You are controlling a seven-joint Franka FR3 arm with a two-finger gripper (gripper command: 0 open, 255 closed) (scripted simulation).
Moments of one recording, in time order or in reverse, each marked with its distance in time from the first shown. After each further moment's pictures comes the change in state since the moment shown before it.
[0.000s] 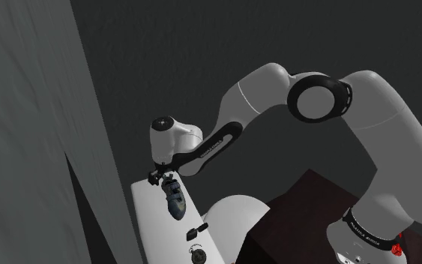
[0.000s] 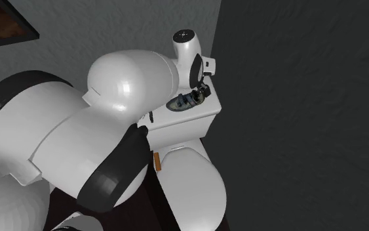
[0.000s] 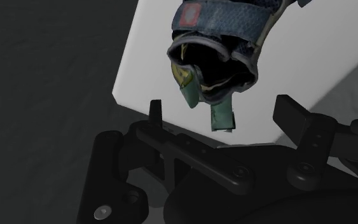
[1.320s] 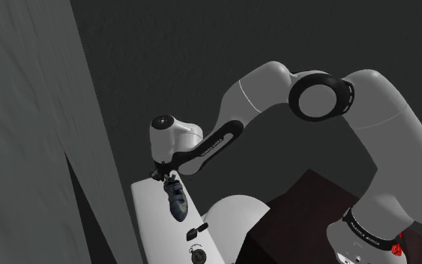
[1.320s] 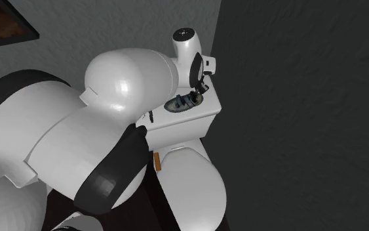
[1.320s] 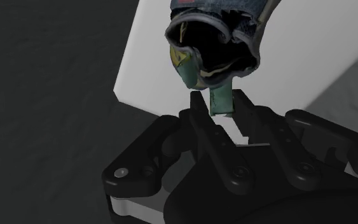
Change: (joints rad) arm -0.002 -0.013 0.003 -0.007 0.002 -0.005 -0.002
